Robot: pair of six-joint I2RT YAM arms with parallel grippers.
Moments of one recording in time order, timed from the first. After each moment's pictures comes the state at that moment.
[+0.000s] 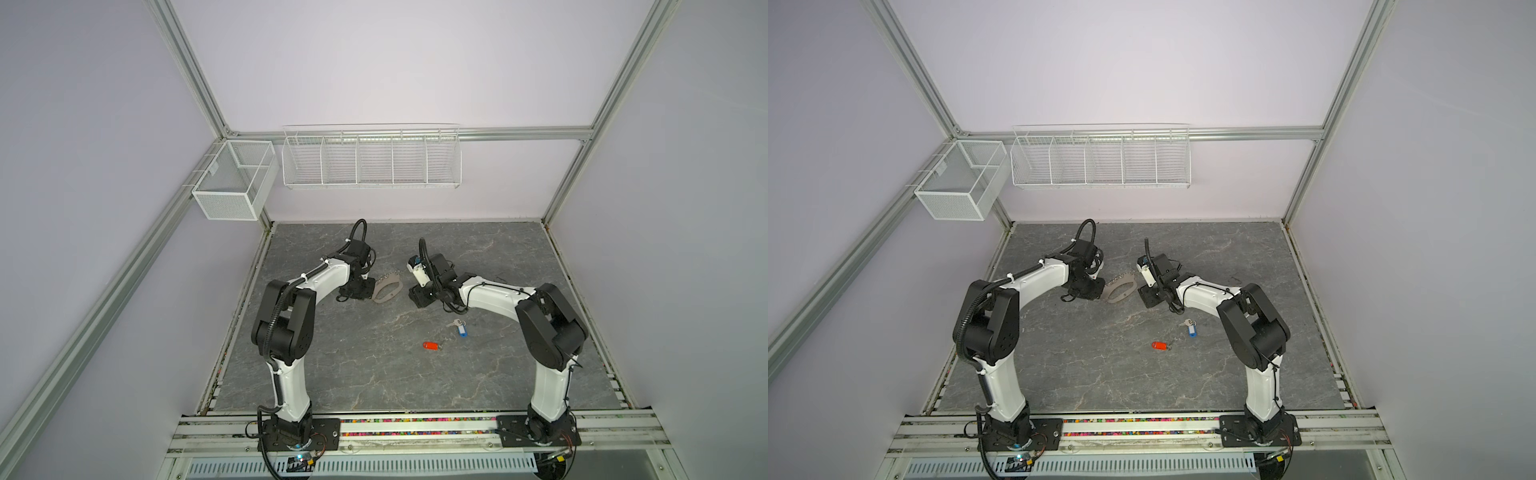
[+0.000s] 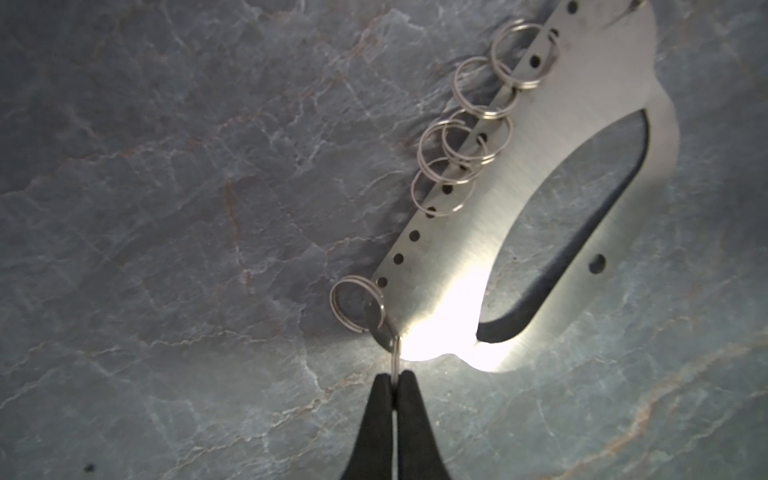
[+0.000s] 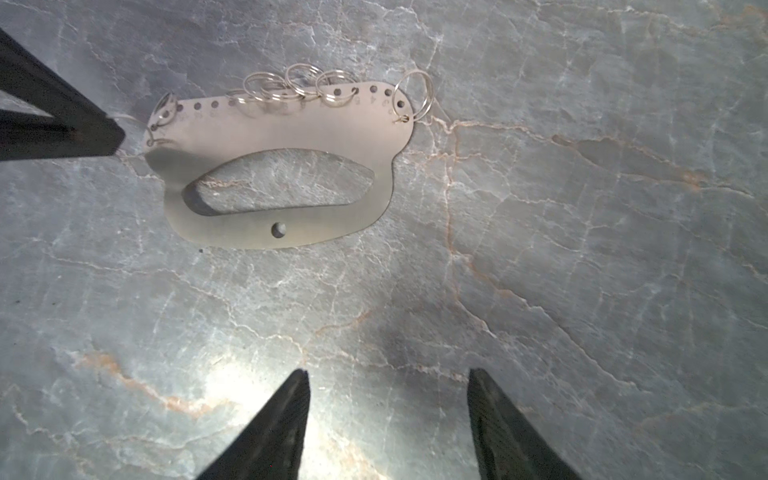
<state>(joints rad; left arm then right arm) -0.41 1.91 1.36 -0.71 0.07 -0.09 0.64 1.92 1.23 -0.23 -0.05 0.03</state>
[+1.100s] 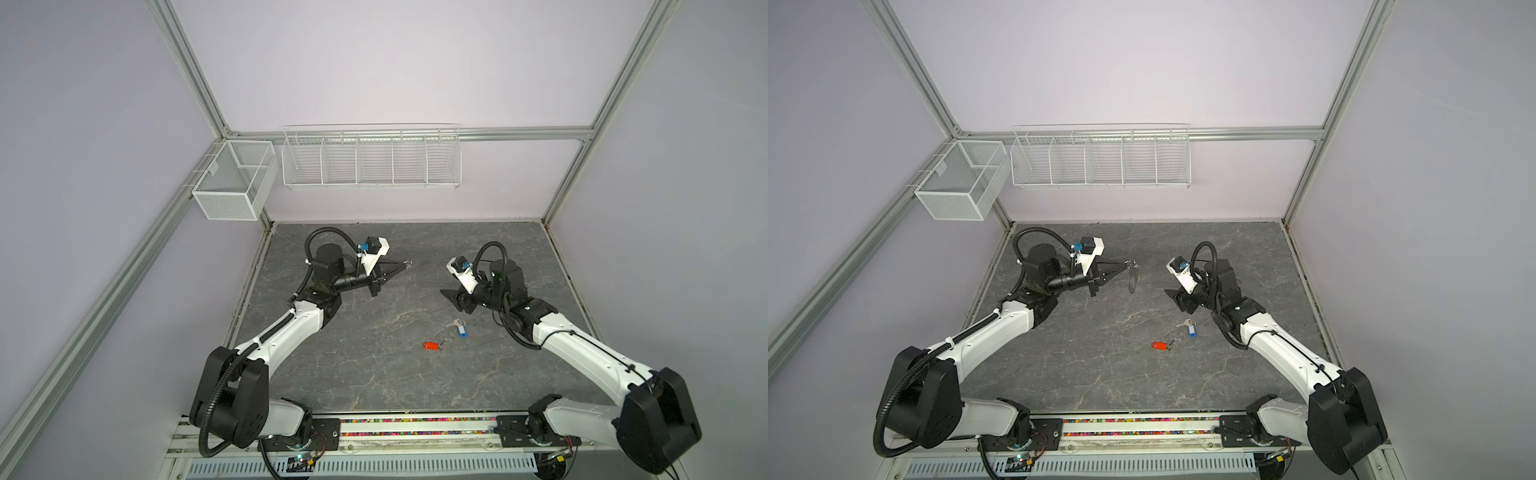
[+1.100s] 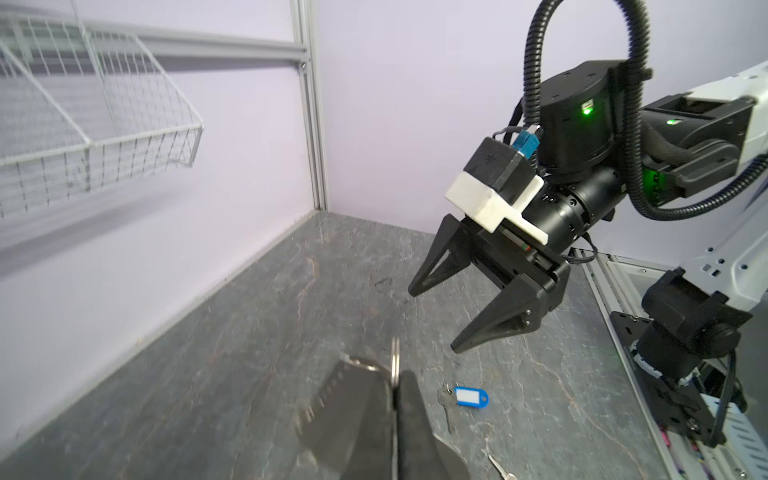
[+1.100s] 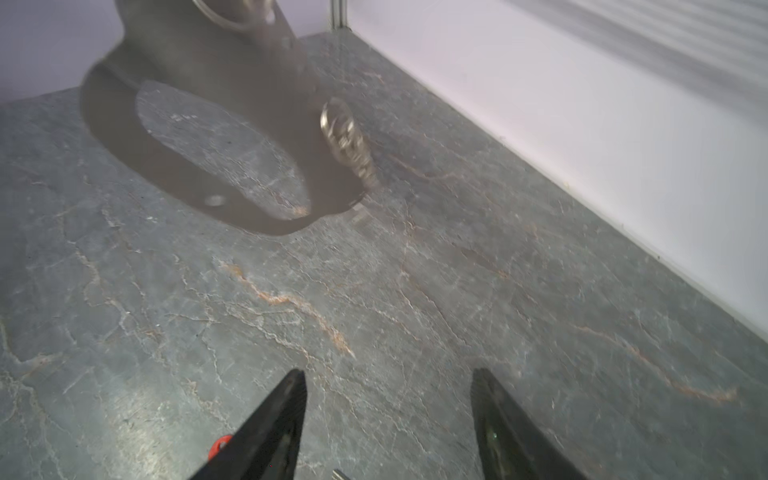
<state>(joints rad) -0.43 1.39 0.85 0.49 0.92 0.09 0.47 1.21 0.77 -0.06 -0.34 -0.32</state>
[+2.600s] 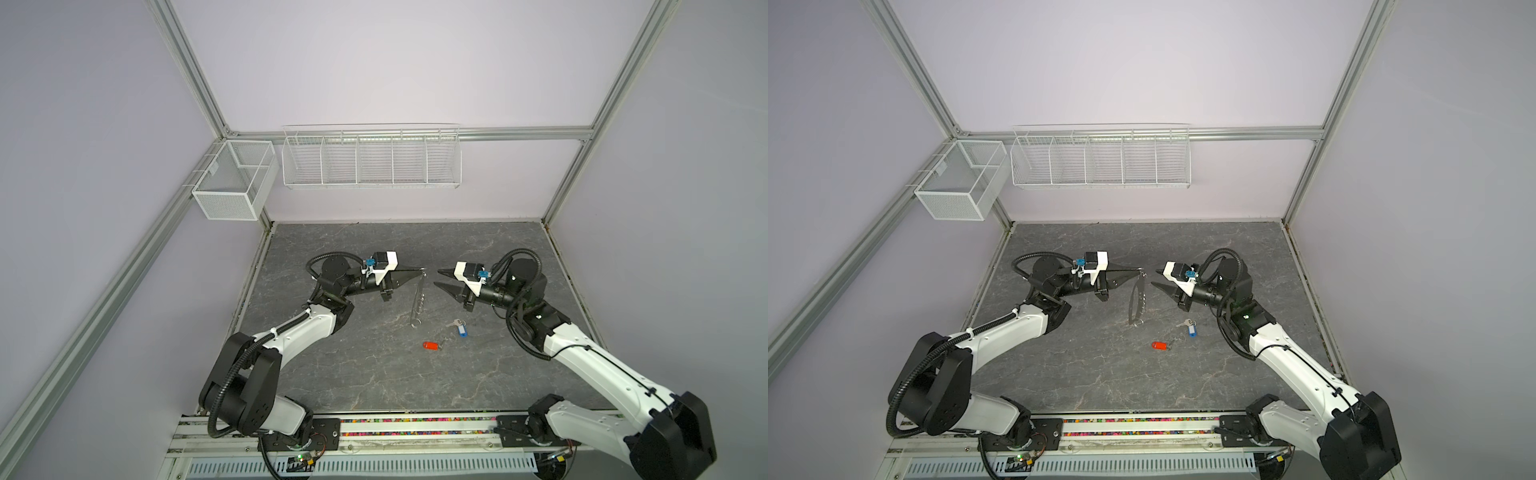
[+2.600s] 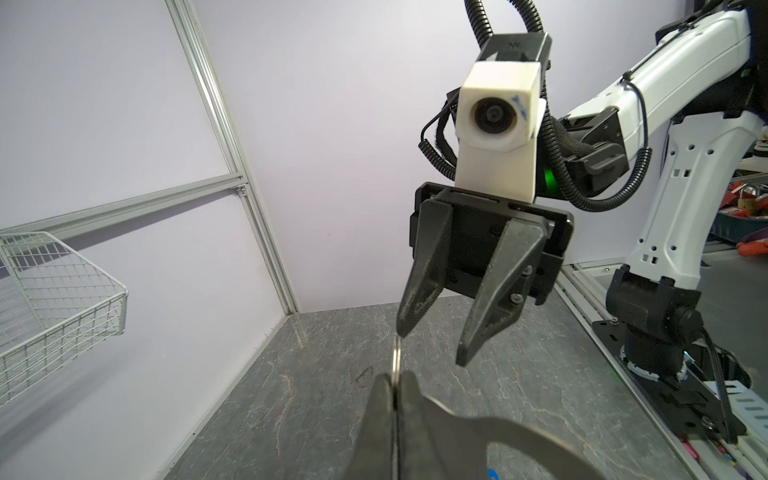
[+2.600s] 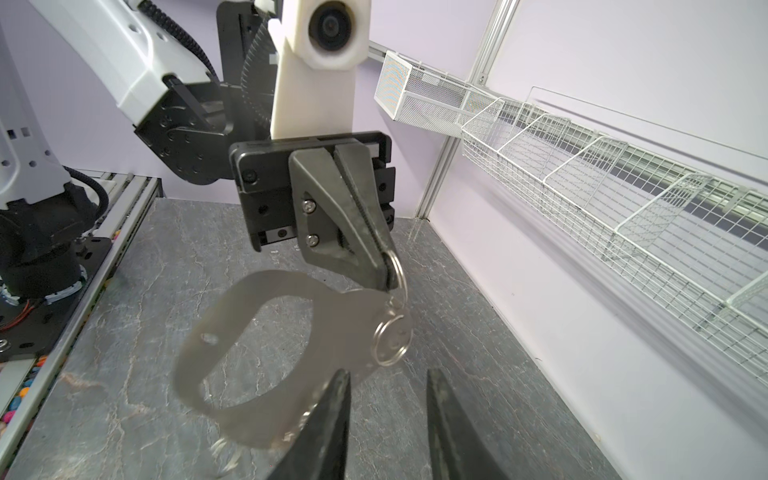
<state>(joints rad) -0.53 1.46 0.82 0.91 1.00 0.04 0.49 1.12 0.81 0.21 -0.70 -0.39</state>
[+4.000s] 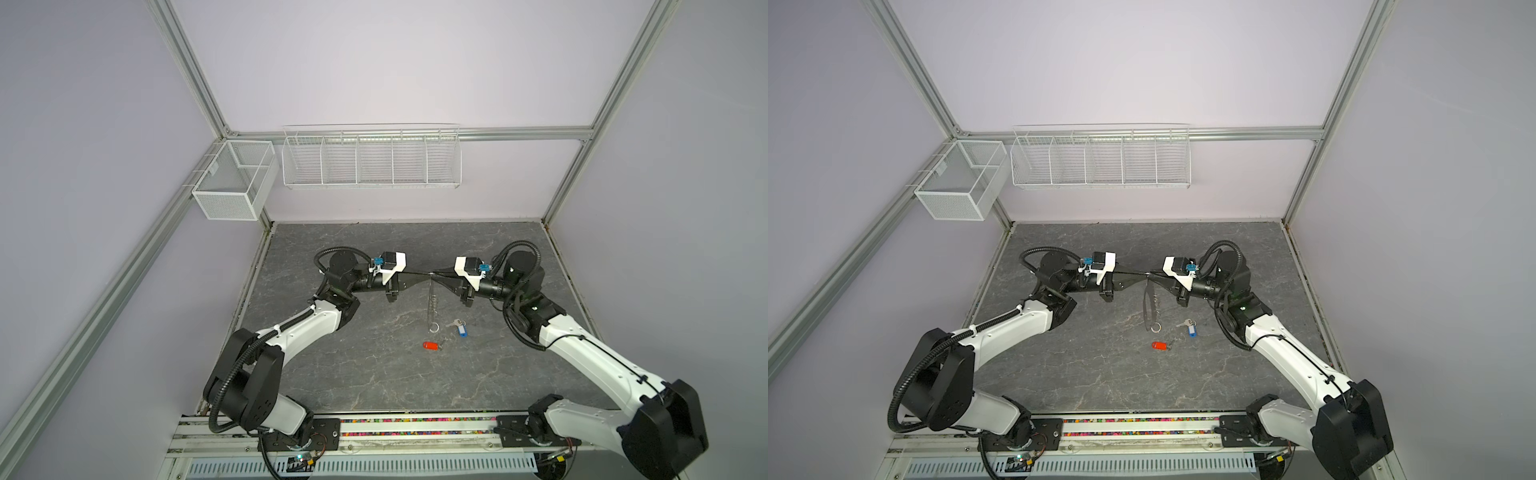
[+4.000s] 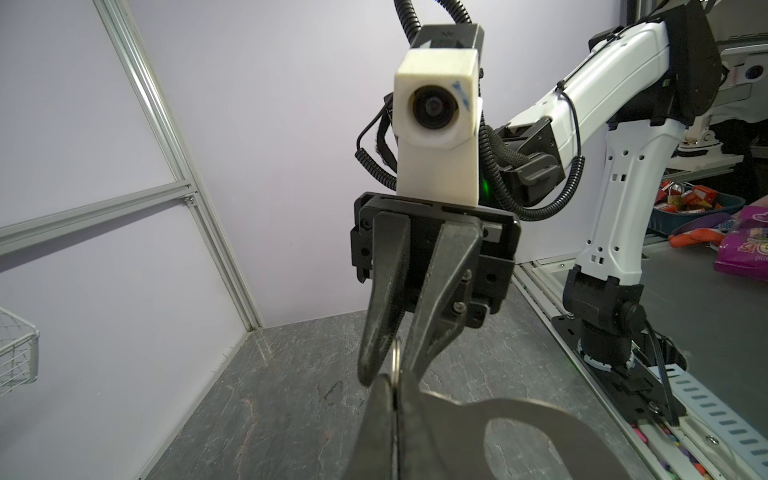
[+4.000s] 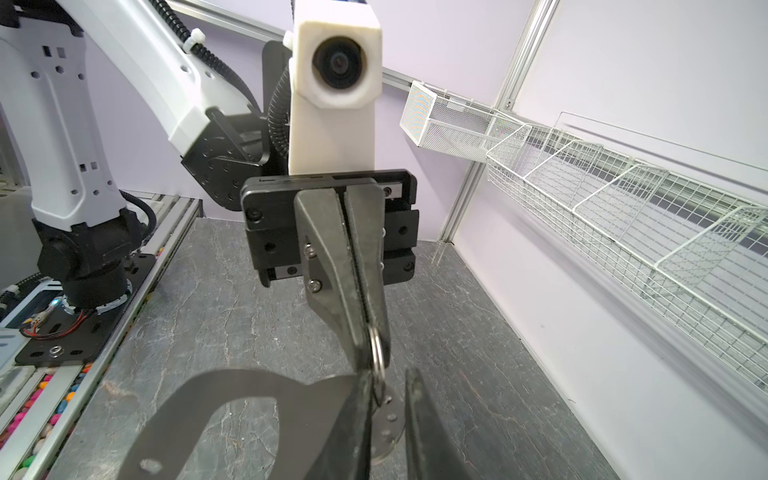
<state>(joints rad) -0.57 1.49 0.89 0.84 1.08 0.06 0.47 1.18 0.84 0.27 -0.83 -0.34</state>
